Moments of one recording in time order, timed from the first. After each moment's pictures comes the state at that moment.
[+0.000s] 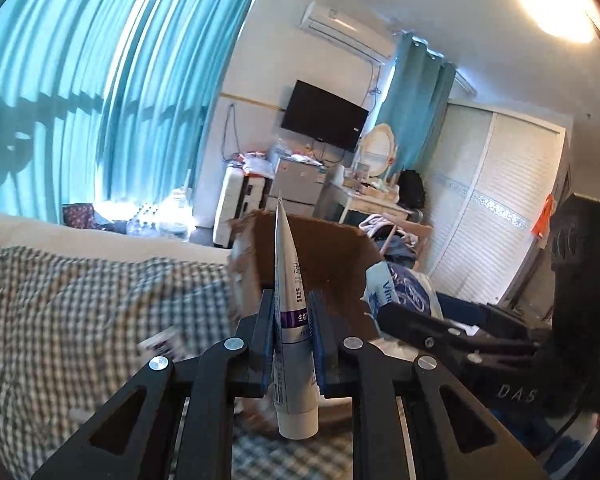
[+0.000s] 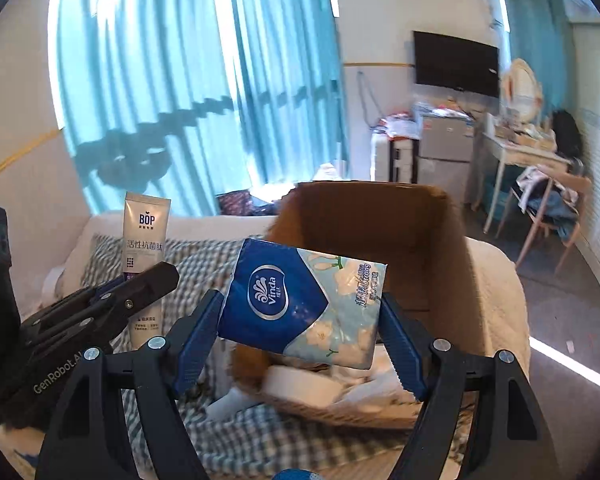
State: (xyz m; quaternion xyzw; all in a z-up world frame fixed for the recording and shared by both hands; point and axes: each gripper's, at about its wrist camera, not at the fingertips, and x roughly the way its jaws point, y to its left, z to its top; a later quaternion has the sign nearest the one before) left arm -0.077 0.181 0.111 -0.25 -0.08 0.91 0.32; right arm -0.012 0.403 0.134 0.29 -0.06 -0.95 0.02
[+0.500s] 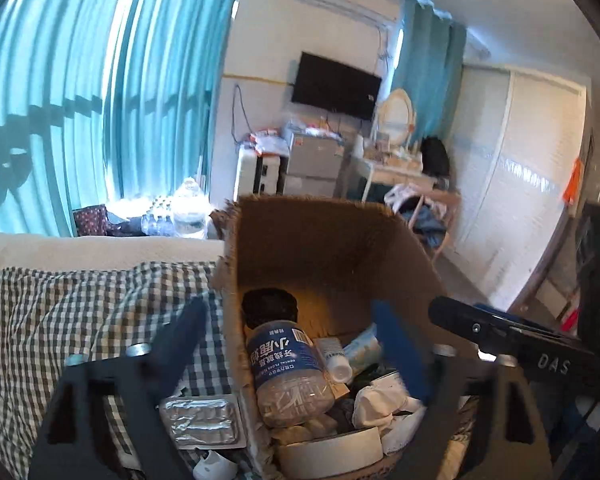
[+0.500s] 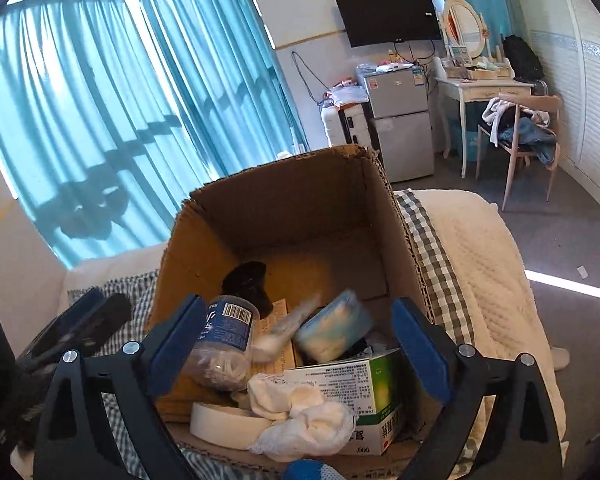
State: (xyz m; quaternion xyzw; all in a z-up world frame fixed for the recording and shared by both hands) left arm -0.122 0.244 0.093 -0.27 -0.02 0.92 0.29; right arm -0.038 0.499 0.102 0.31 -0.18 -0.93 -0.03
